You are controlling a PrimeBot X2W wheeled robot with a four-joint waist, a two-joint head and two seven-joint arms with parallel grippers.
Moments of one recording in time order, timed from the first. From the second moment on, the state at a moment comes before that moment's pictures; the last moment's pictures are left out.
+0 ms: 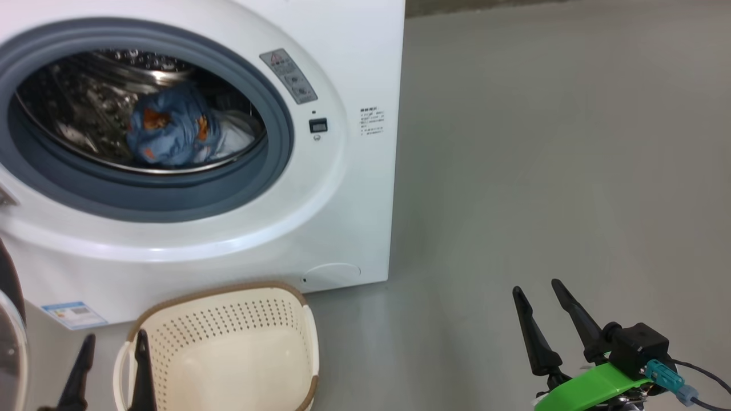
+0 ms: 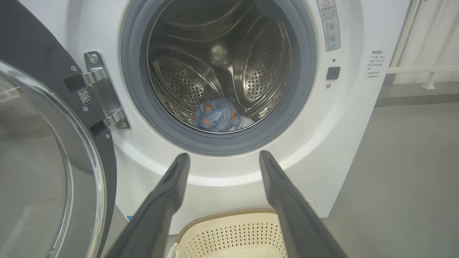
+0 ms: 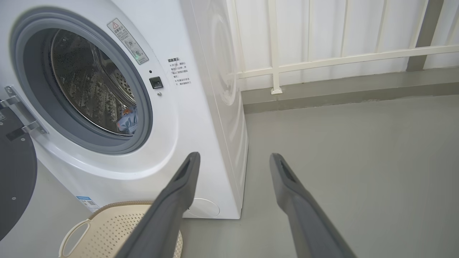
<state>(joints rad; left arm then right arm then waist) 0.10 0.05 0.16 0.03 -0.08 -0.07 -0.26 -0.06 -0.08 0.09 0.20 0.27 0.13 -0.26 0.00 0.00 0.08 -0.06</state>
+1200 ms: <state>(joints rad) 0.17 0.05 0.10 0.02 -0.15 0.00 -0.26 -0.04 -0.09 0.09 0.19 0.27 0.13 -0.26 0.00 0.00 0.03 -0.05</state>
